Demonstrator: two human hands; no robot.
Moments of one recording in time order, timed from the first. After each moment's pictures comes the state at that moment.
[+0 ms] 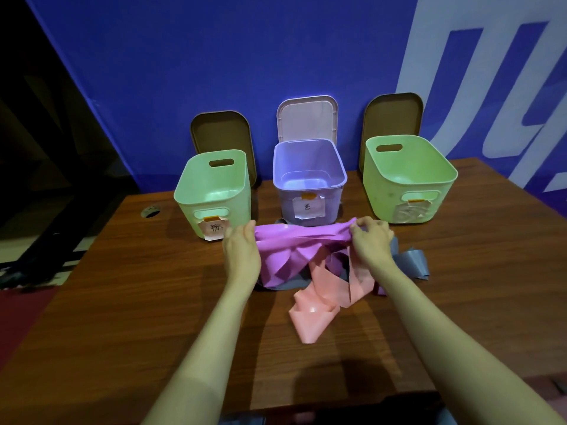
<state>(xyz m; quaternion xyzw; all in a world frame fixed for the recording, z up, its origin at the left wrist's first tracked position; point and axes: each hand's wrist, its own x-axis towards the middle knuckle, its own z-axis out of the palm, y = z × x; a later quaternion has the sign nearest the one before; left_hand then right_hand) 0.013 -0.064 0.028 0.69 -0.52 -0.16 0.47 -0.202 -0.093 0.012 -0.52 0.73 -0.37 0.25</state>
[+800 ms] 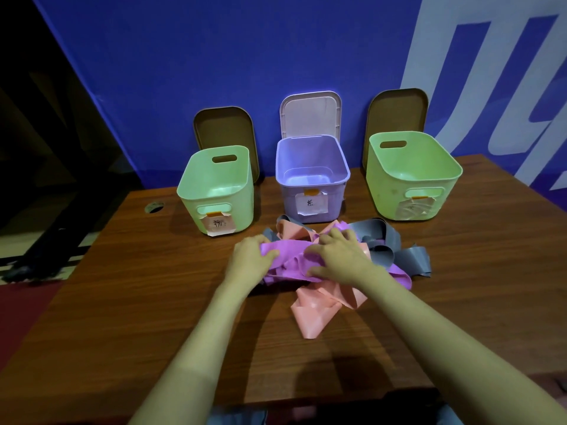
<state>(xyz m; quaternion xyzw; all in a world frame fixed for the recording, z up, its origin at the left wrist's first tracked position) 0.021 -0.051 0.025 0.71 -0.63 -0.19 0.25 -0.169 -0.074 0.010 -0.86 0.52 0.01 0.00</state>
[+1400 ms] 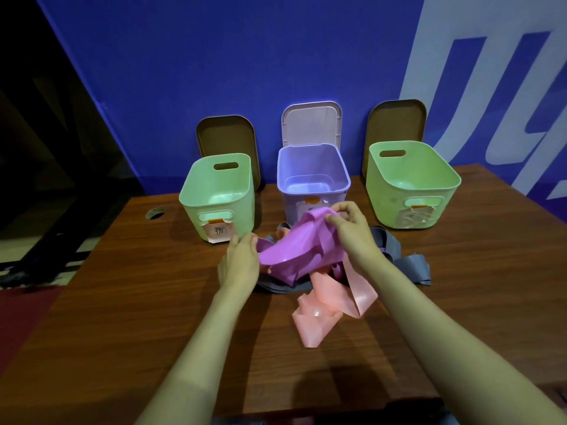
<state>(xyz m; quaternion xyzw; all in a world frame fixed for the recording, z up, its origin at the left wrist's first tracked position) 0.031 -0.057 0.021 0.75 -0.60 -0.10 0.28 -0.165 -0.086 0.051 -0.49 0.53 -0.52 0.46</state>
